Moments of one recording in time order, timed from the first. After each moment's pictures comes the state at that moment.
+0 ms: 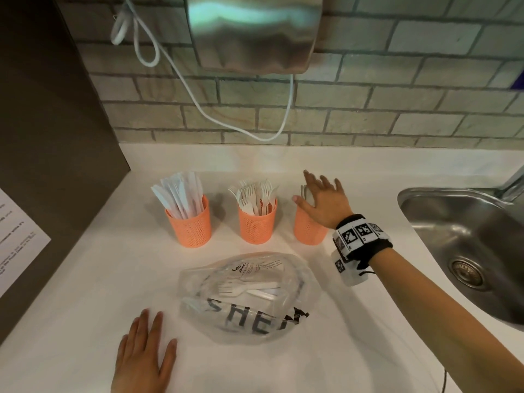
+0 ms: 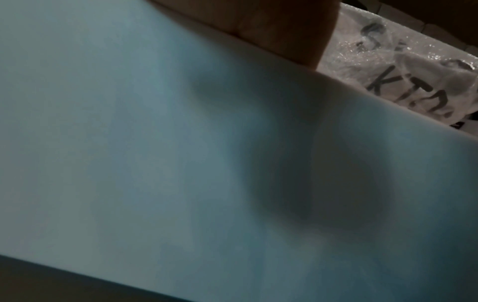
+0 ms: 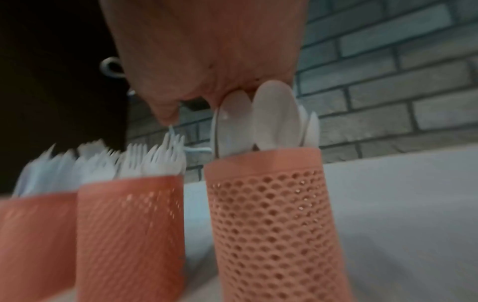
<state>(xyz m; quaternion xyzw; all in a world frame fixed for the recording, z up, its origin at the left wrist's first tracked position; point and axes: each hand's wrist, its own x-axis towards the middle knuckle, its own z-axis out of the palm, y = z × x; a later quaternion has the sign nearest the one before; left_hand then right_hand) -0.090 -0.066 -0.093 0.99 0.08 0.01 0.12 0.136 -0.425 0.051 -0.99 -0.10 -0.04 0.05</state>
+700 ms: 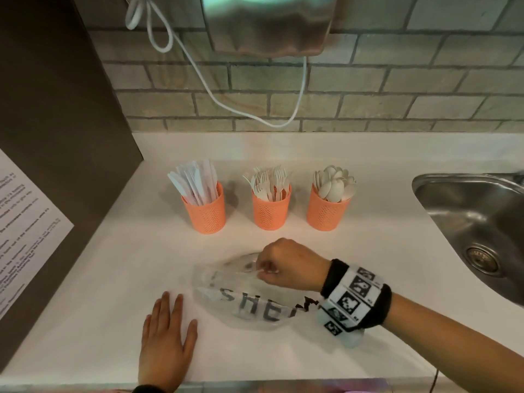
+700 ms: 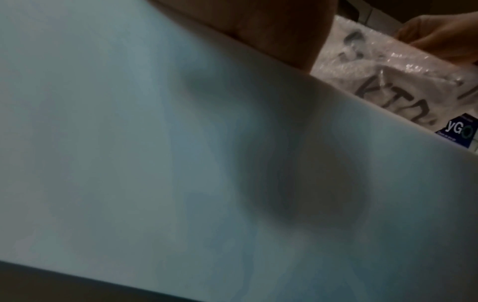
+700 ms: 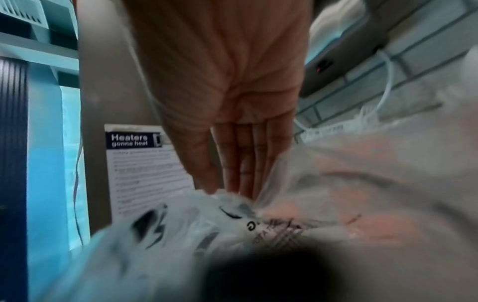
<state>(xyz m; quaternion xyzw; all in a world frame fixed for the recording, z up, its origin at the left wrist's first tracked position) -0.091 -0.070 -0.090 0.98 0.09 -0.02 0.14 0.008 -0.318 0.060 -0.92 -0.35 0.11 0.16</state>
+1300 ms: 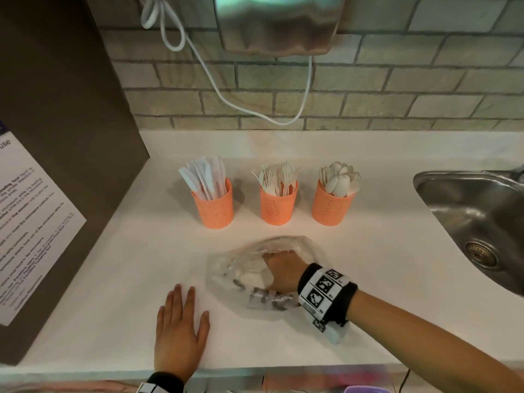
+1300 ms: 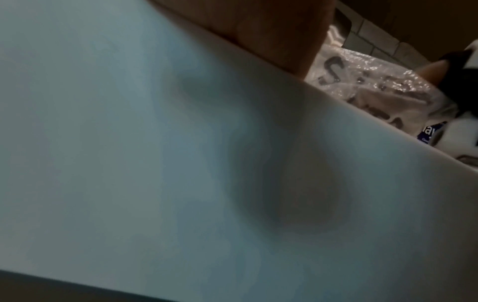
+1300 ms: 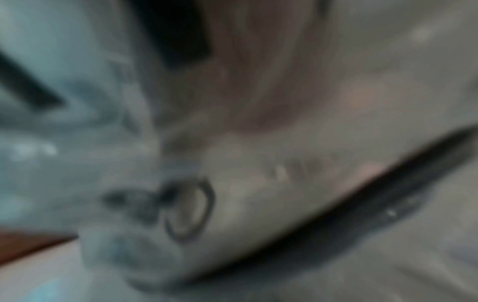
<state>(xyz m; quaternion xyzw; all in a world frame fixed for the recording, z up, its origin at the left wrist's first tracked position) -0.092 -0.069 -0.090 0.98 0.08 -0.03 0.17 0.009 -0.285 0.002 -0.95 -0.22 0.22 0.00</state>
